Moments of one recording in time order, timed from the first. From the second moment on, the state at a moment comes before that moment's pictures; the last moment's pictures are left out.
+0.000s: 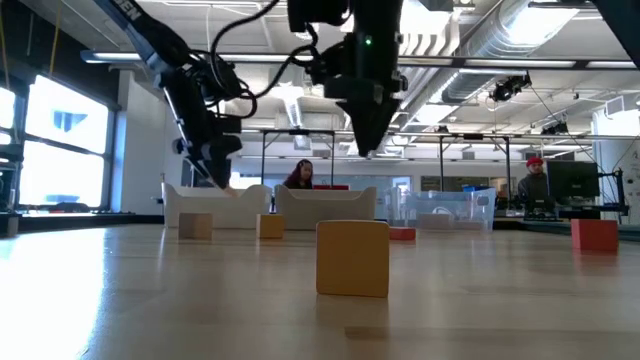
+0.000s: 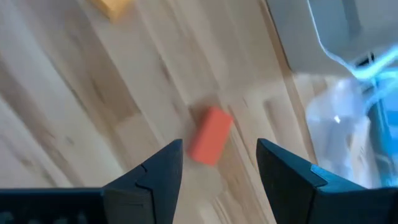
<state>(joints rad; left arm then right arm) 0.91 1.53 0.92 -0.42 -0.17 0.10 0.03 2.07 1.85 -1.29 0.43 0.45</state>
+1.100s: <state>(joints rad) 0.85 1.49 1.08 -0.81 -0.16 0.04 -0.09 2.07 1.70 -1.44 0.37 0.44</state>
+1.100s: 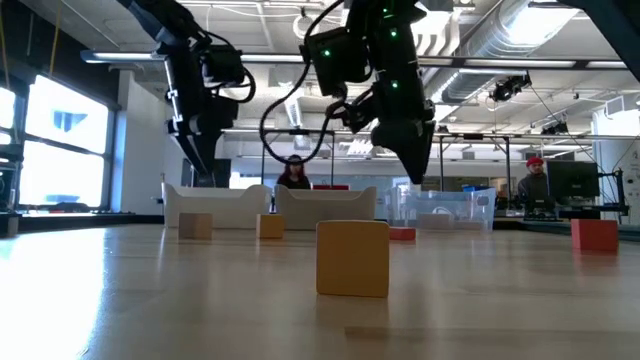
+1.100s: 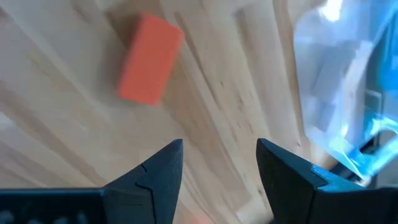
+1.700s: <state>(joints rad) 0.74 1.28 1.08 -0.93 -0.17 0.03 -0.14 1.96 1.51 -1.53 0.41 0.51</state>
